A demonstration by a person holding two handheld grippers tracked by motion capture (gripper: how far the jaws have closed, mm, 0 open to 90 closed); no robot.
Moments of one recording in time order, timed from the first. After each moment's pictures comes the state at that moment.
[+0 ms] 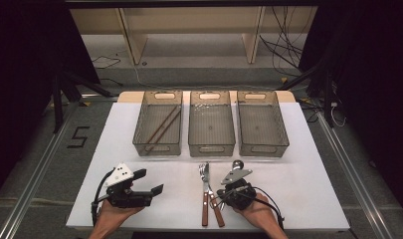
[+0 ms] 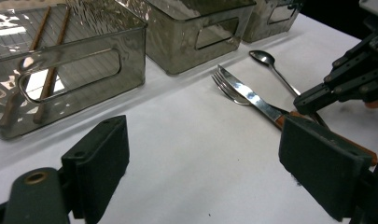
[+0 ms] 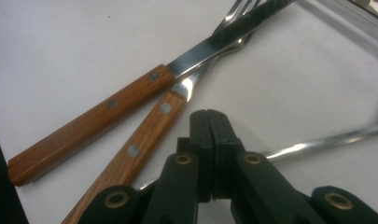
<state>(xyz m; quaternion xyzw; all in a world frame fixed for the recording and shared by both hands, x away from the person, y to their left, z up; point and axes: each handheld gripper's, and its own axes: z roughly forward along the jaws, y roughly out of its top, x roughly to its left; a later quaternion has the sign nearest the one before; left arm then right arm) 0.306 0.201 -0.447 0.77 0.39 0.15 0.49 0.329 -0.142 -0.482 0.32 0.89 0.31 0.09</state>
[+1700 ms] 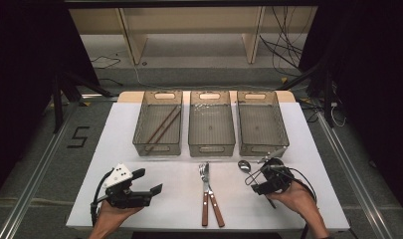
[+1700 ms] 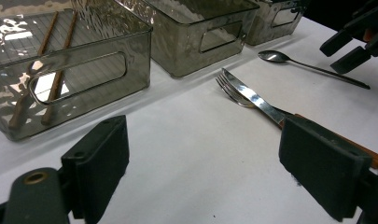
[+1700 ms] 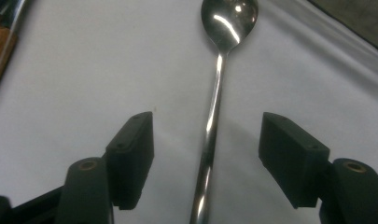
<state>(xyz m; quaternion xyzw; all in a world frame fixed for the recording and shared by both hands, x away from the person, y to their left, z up) 0.306 0.203 -0.446 0.76 0.39 0.16 0.49 0.365 -0.230 -0.446 0.44 0.87 0.18 0.07</state>
